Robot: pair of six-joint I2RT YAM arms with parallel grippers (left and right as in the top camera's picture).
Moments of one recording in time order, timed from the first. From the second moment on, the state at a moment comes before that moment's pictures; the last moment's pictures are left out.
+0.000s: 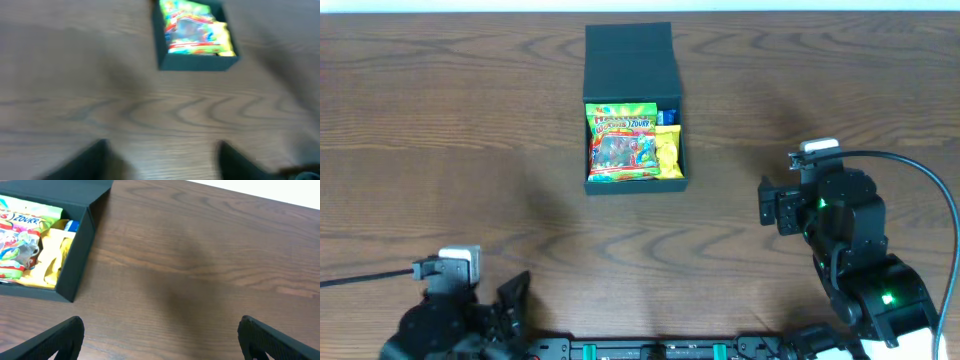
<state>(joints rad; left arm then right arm) -0.62 0.38 1.02 -1.37 -0.22 -0.55 0.29 0.79 0.86 -0.74 0.23 0.01</state>
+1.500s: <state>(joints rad) -0.62 0.38 0.96 -1.36 -0.61 -0.72 0.36 1.43 1.28 -1.08 -0.05 0.15</state>
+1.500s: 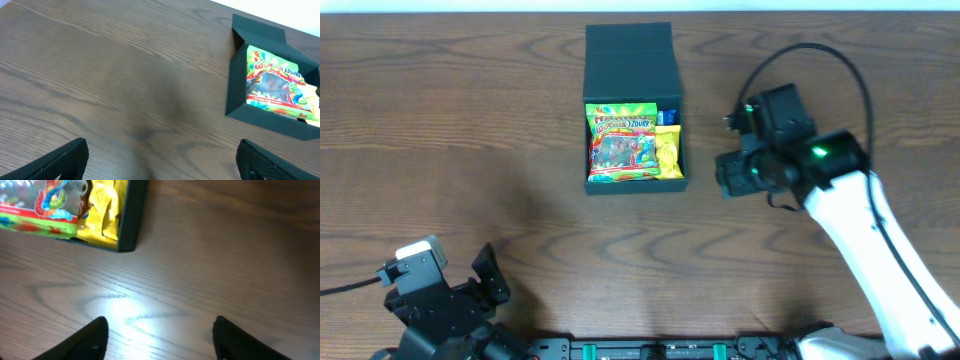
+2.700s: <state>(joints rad) -0.62 0.38 0.96 -1.36 -0.61 -0.72 0.50 1.80 1.28 -0.90 0.05 0.35</state>
